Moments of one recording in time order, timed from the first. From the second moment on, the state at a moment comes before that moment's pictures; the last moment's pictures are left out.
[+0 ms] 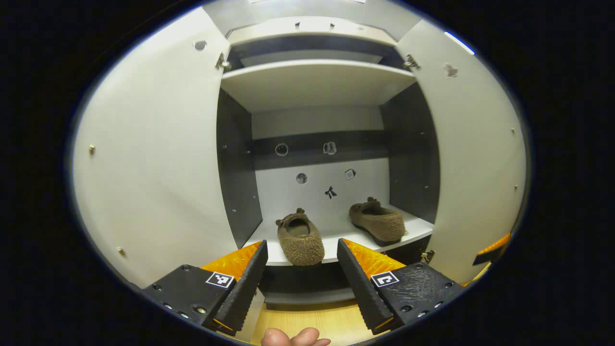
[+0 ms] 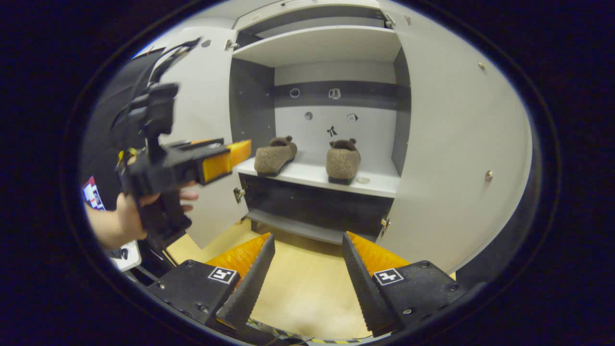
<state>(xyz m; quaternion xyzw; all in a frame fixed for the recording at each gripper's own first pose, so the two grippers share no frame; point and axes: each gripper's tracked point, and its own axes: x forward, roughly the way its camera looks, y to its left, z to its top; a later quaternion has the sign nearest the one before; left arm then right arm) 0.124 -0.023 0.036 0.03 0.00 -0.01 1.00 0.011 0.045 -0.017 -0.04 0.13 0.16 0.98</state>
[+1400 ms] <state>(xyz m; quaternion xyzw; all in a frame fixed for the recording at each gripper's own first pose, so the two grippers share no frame) 0.082 -0.068 0.015 0.00 0.03 -0.08 1.00 -0.019 -0.099 0.097 -0.10 0.01 -0.01 0.99</state>
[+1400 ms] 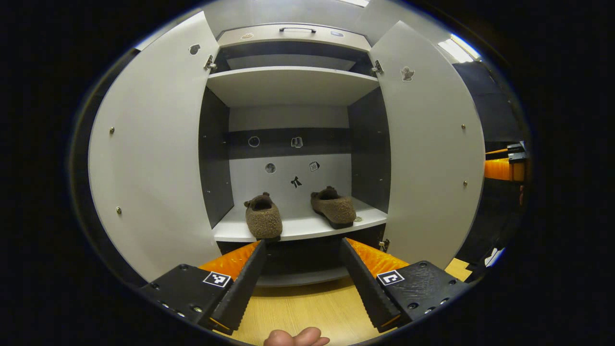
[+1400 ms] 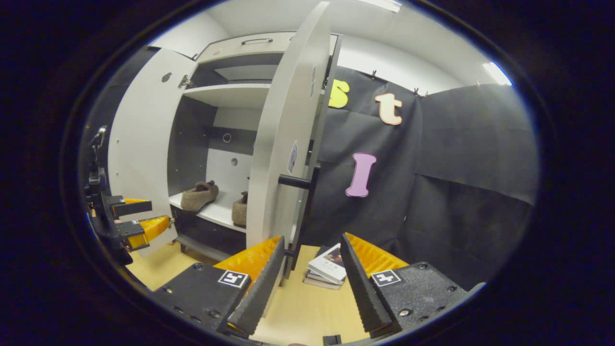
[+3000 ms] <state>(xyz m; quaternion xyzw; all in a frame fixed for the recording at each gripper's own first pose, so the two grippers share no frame) -0.038 0.210 0.072 -0.12 -0.07 0.27 0.95 0.011 0.145 -0.039 -0.10 0.22 0.32 0.92</state>
